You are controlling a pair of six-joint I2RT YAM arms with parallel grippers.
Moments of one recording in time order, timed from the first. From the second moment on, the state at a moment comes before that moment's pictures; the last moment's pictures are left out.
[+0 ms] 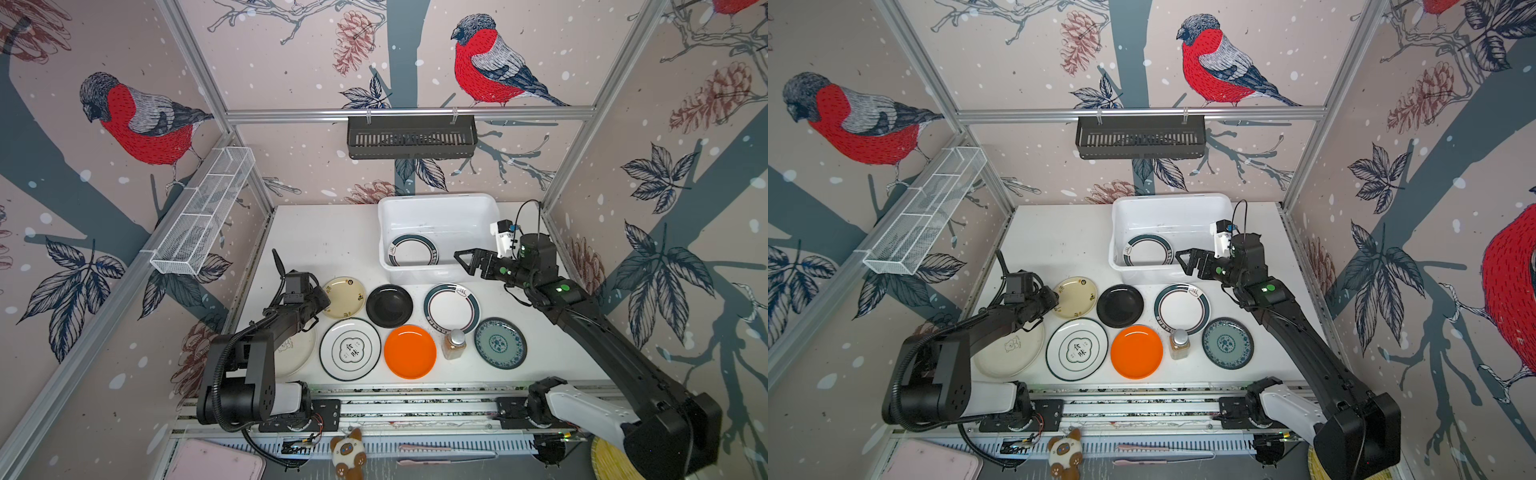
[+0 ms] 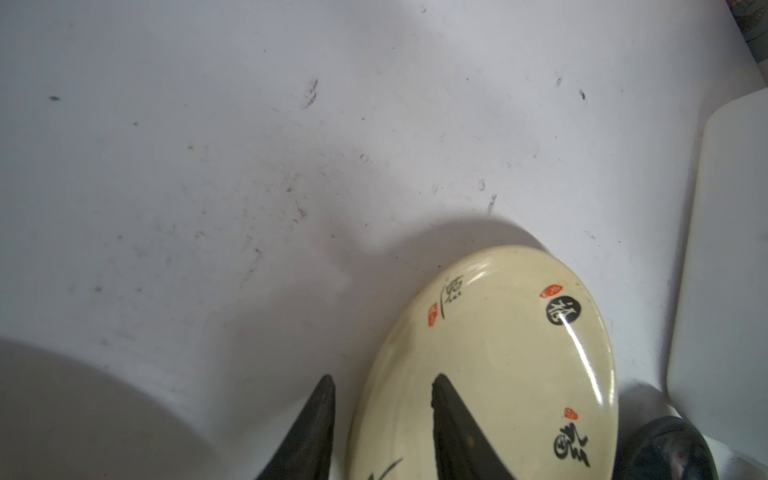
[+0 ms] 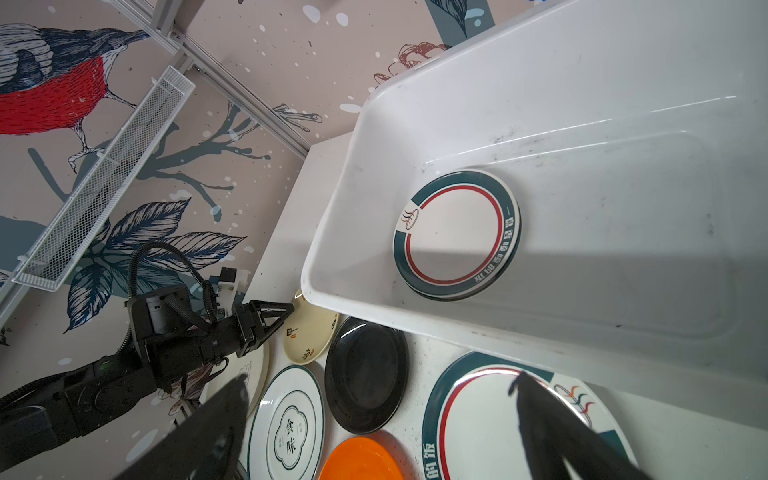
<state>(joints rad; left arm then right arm) 0.04 1.38 0.50 -0.04 0.14 -0.60 0.33 1.08 0.89 -0.26 -0.44 0.50</state>
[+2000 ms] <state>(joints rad) 0.04 1.28 0.52 0.03 0.25 -0.58 0.28 1.13 0.89 -0.26 -0.44 0.51</state>
